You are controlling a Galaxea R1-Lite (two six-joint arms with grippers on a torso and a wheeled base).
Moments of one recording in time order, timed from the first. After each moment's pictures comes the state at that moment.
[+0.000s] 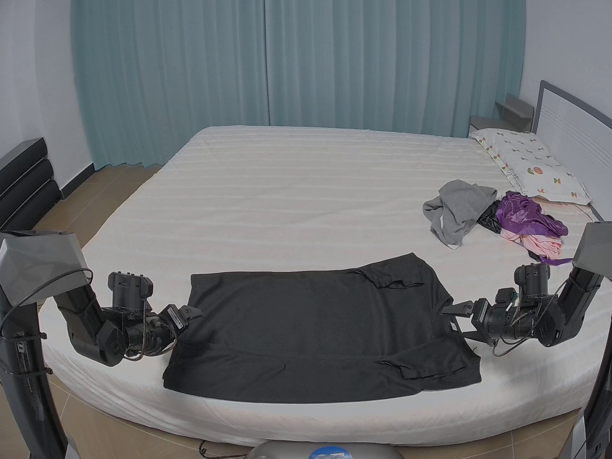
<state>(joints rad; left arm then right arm) -0.08 2.22 -0.60 -0.88 -0.13 -0.77 -0.01 2.20 -0.57 -0.87 0.50 0.64</state>
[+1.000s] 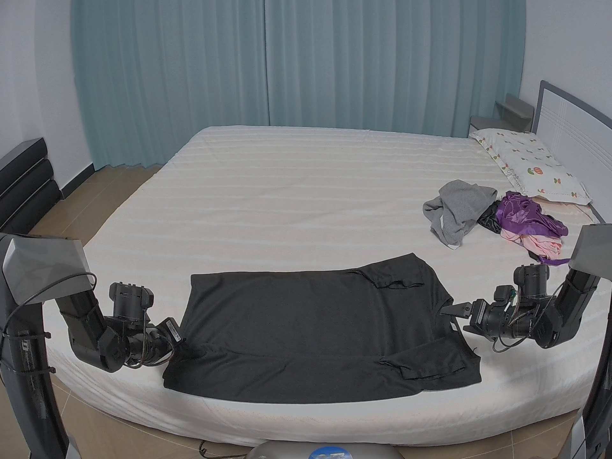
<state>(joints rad) -0.06 2.26 -0.56 -0.87 -0.07 -0.70 -0.01 2.23 -0.57 -0.93 0.49 0.52</state>
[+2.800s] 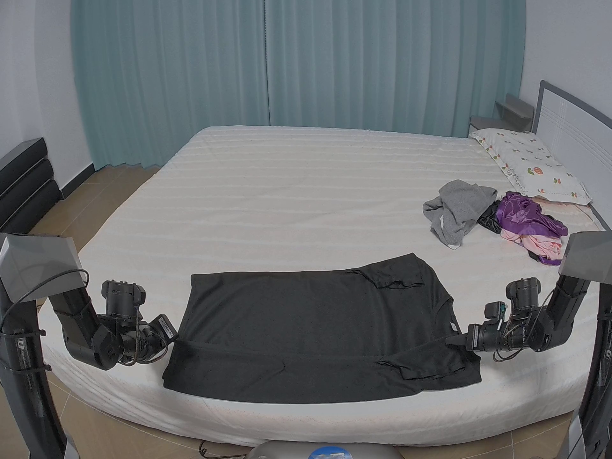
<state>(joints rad) -0.03 2.24 -0.55 -0.88 -0.07 -0.70 -0.04 2.33 -0.61 -0.83 0.52 0.17</state>
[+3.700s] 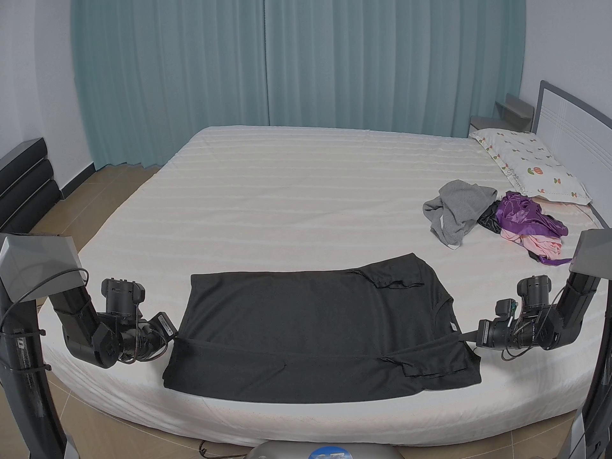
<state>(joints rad) -0.02 2.24 -0.57 -0.87 -0.07 -0.71 -0.09 2.29 -0.57 -0.84 0.54 0.20</state>
